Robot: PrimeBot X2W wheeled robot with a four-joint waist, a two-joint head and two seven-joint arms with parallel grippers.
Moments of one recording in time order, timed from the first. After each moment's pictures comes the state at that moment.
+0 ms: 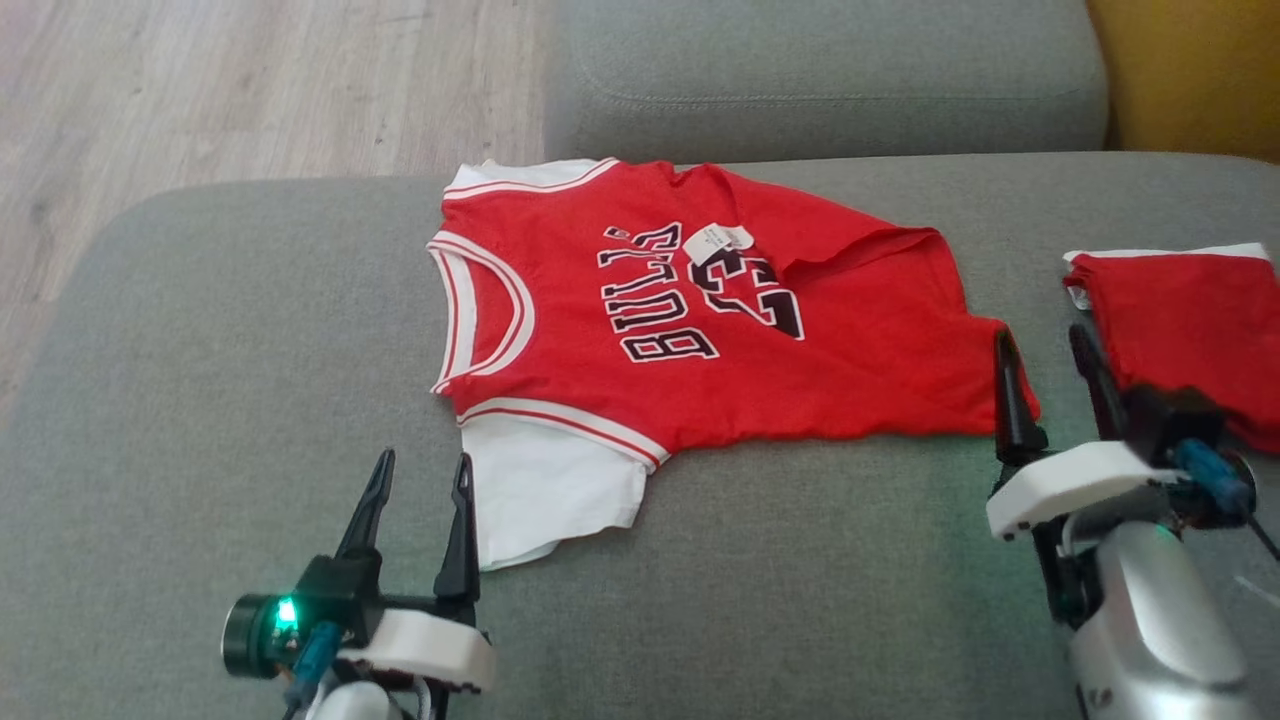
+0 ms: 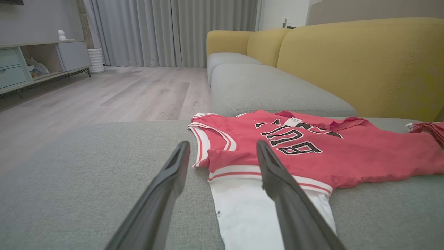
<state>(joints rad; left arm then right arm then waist) -0.10 0.12 -0.35 0.34 -0.27 0.12 -0.24 -0.35 -0.09 -0.04 0.70 0.10 0.13 -0.25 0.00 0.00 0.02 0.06</state>
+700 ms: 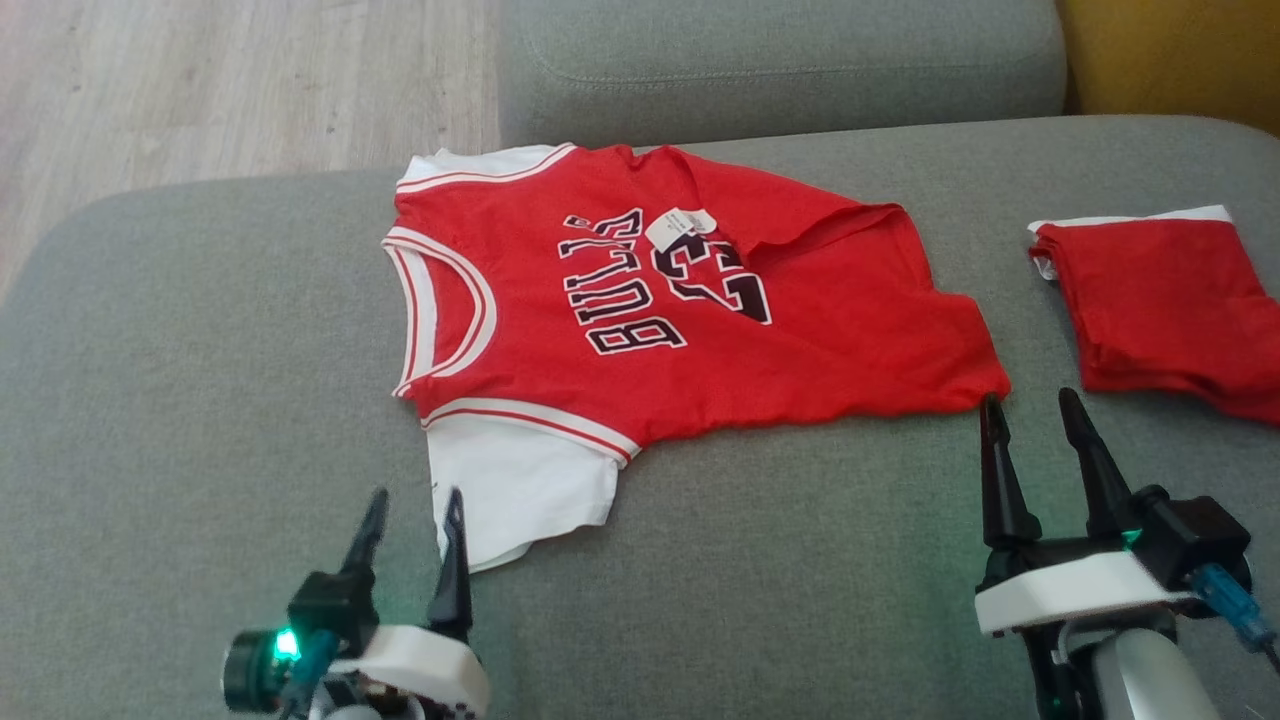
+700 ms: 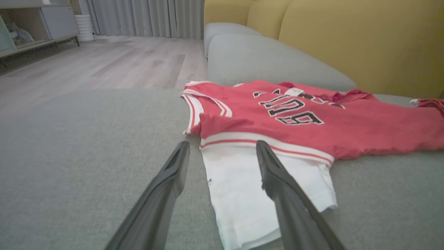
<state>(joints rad) -0.08 0.12 -0.33 0.38 -0.31 0.13 -0.21 -0.03 -0.05 0.02 0.24 0.17 0.13 -0.25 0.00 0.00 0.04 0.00</state>
